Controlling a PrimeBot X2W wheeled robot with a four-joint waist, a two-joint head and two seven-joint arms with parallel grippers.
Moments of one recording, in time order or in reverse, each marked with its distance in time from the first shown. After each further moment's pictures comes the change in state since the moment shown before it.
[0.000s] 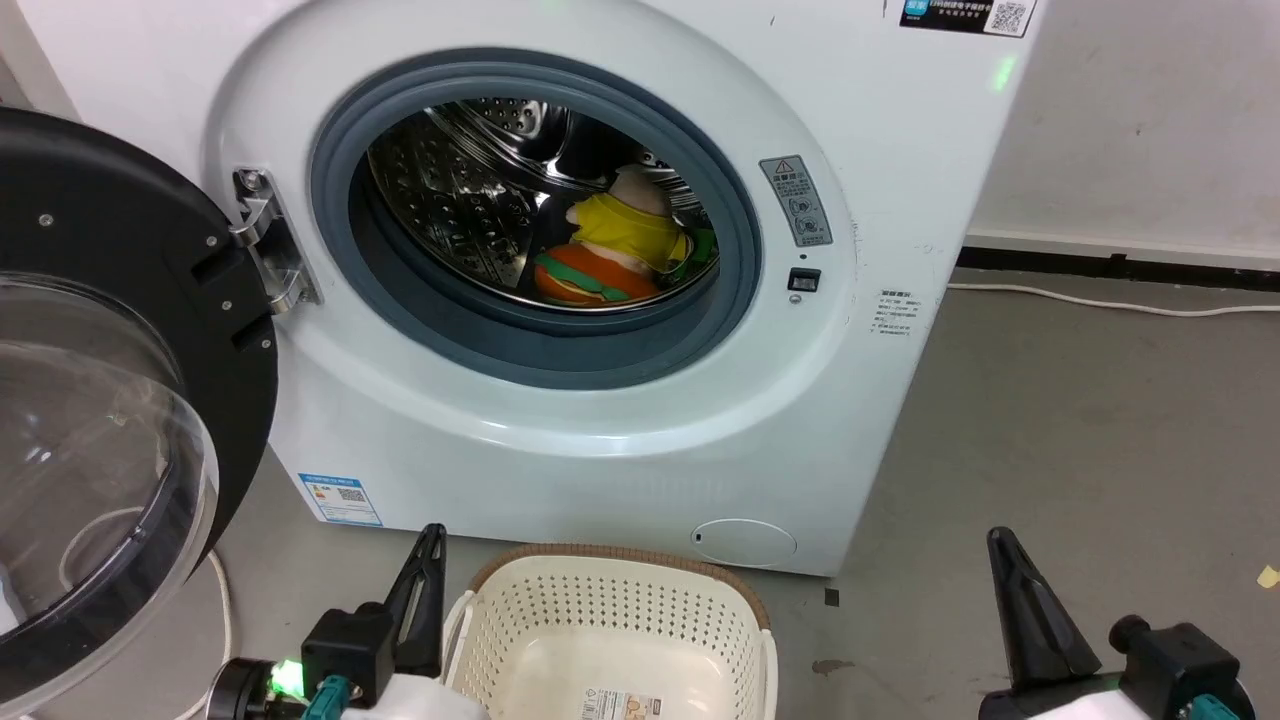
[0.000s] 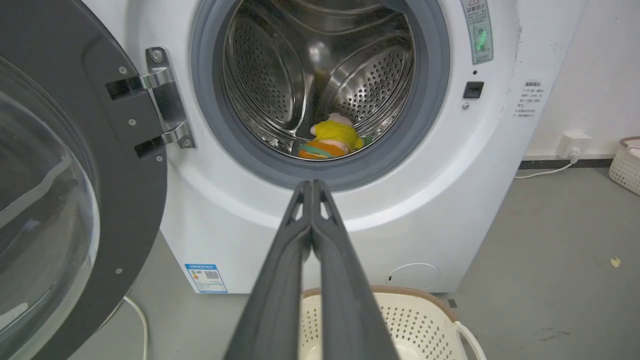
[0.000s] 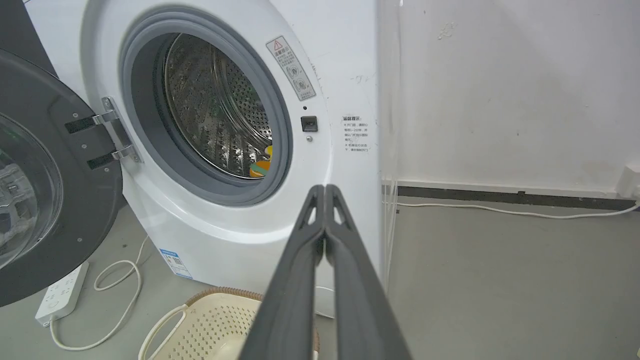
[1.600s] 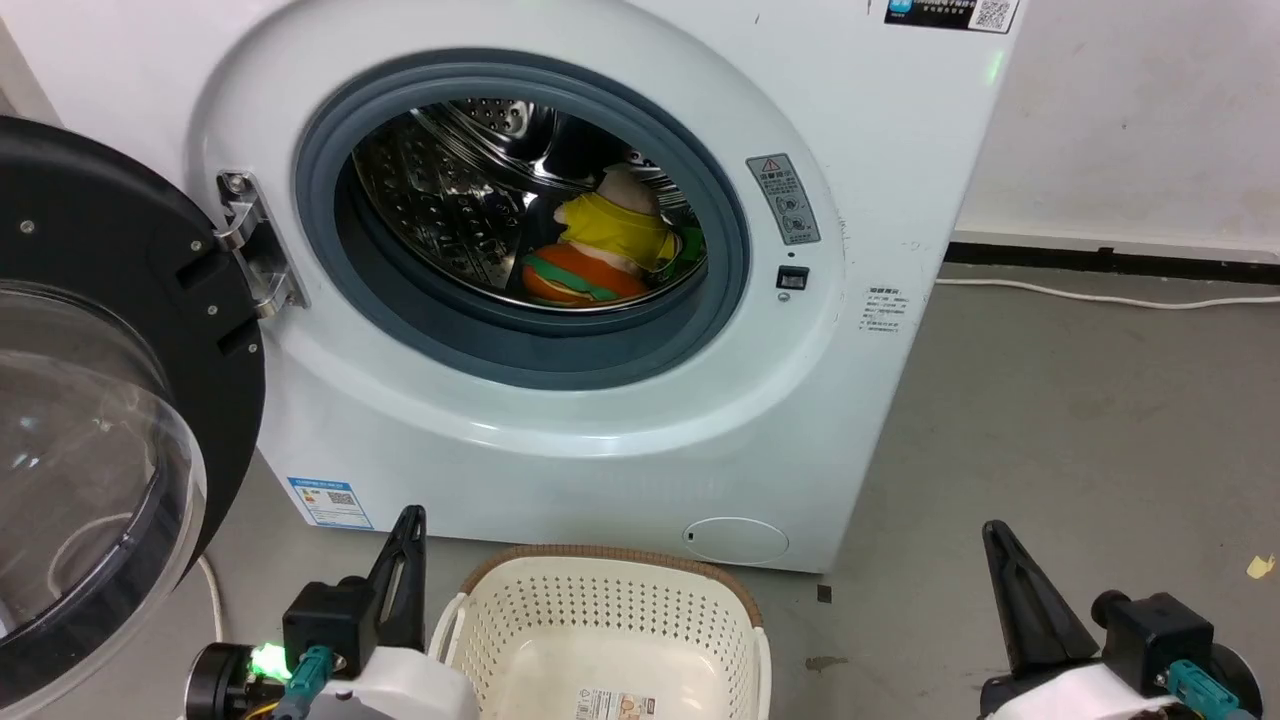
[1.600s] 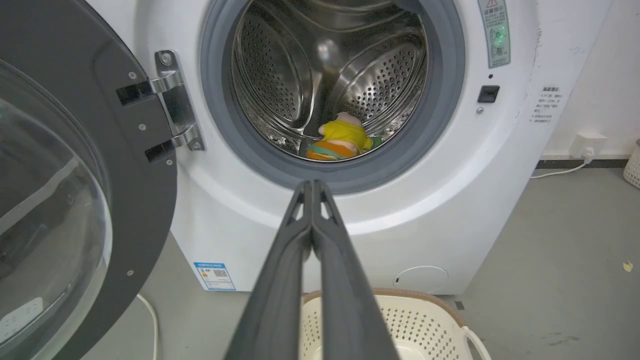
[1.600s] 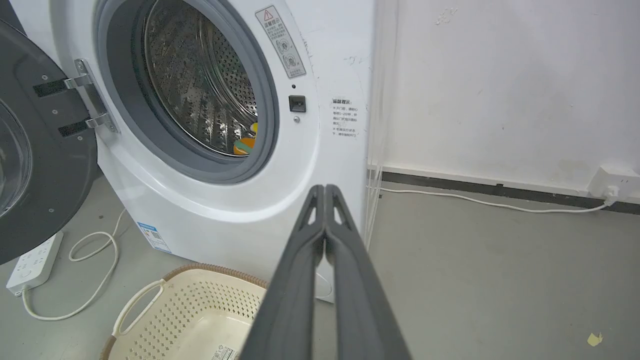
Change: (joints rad) left arm 0.000 -0.055 0.101 -0.054 0.071 -0.044 0.101; right arm -0.026 0.000 -0.016 -0.005 -0.079 0.000 0.101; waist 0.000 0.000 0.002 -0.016
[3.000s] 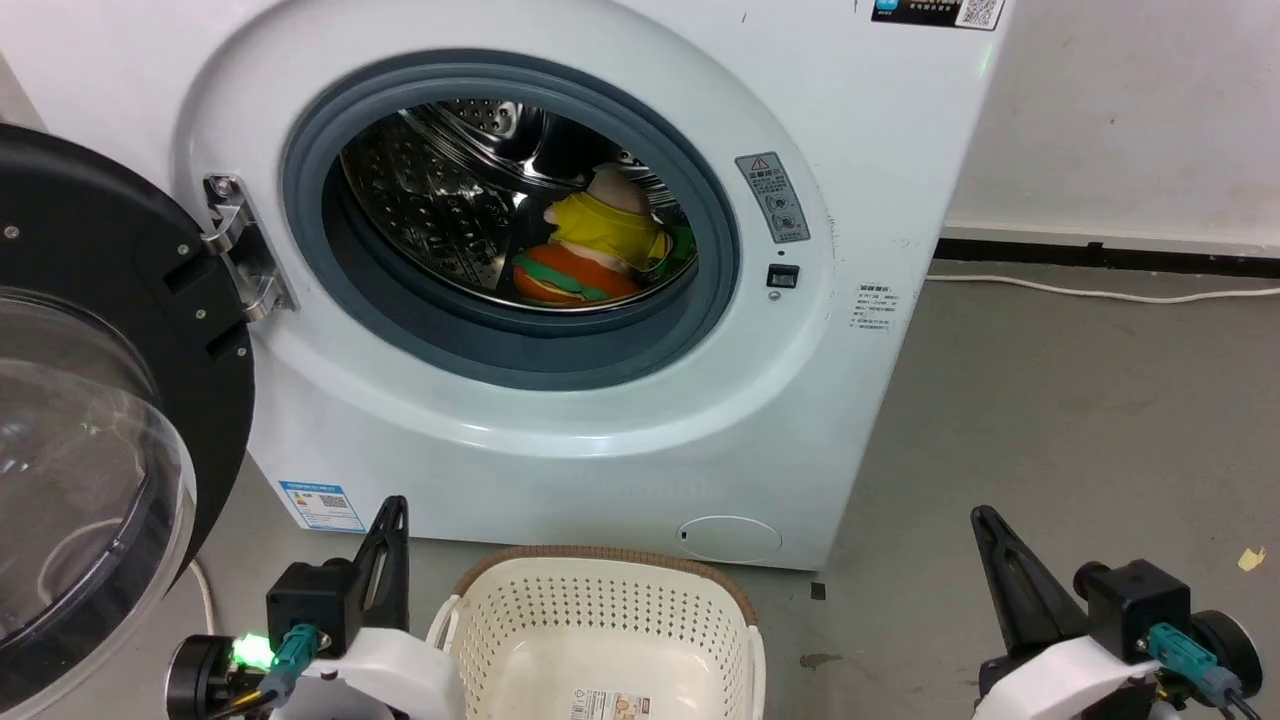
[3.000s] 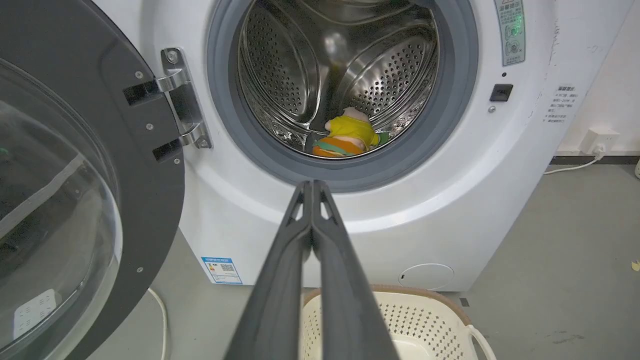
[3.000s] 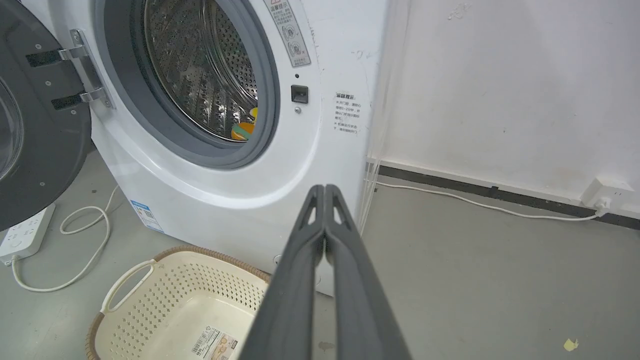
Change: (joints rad) left arm 0.000 -0.049 0.081 -0.045 0.060 -0.038 0.085; right arm -0.040 0.000 -0.014 -0.009 -0.063 0.000 0.085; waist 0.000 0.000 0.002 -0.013
